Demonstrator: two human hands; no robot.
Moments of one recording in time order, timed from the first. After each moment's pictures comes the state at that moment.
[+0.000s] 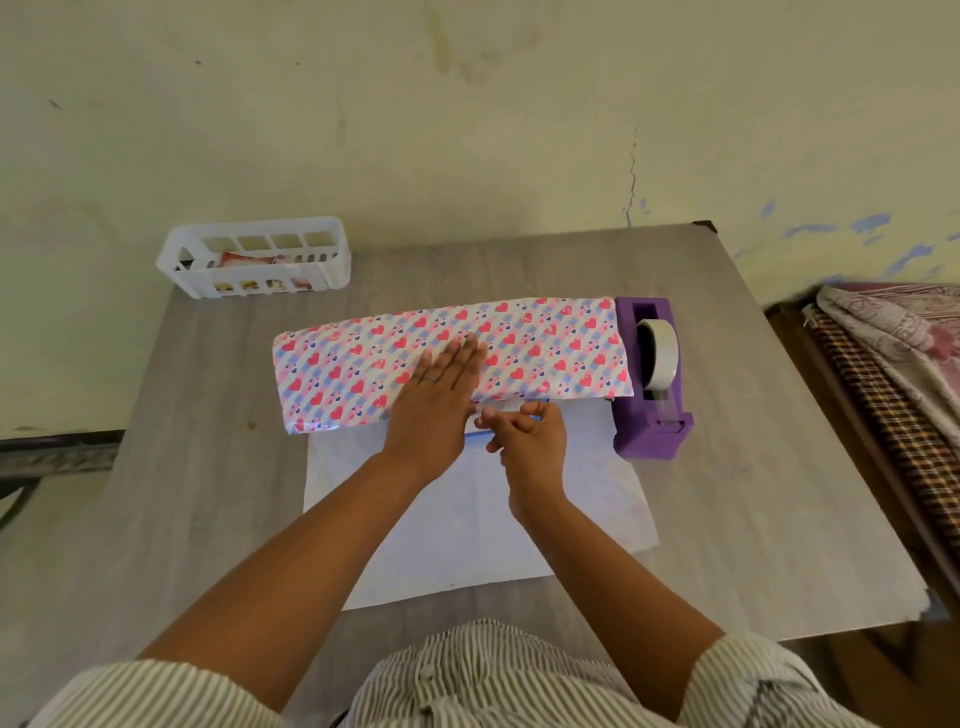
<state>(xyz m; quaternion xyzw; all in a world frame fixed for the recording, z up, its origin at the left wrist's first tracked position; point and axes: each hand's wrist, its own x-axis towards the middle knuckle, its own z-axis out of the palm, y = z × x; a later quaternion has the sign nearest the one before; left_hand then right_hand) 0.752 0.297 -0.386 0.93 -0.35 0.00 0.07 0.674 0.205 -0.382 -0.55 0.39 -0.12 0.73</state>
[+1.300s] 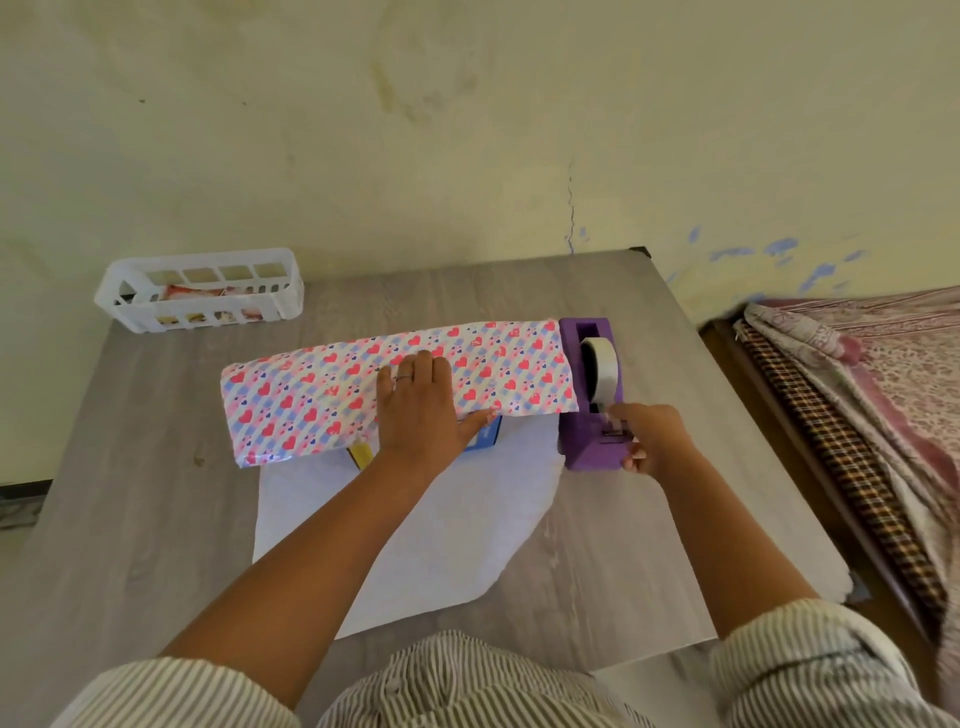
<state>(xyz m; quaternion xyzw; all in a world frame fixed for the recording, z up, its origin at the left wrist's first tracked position) 0.749 0.253 -0.369 0.96 -0.28 0.07 0.05 0.634 0.042 -0.337 -0.60 0.57 -0.01 0.56</state>
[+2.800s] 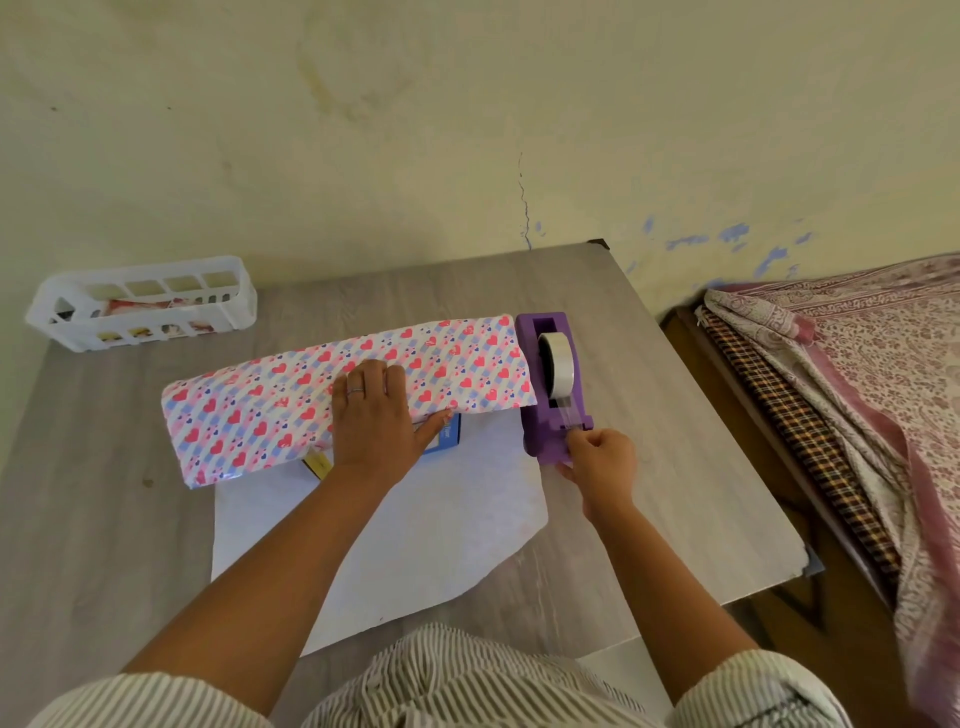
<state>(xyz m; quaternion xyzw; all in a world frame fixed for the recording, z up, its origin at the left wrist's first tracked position) 0.752 0.252 -0.393 0.95 -0.29 0.11 0.07 0.606 0.067 -0.385 -0.62 0.55 -0.14 0.54</state>
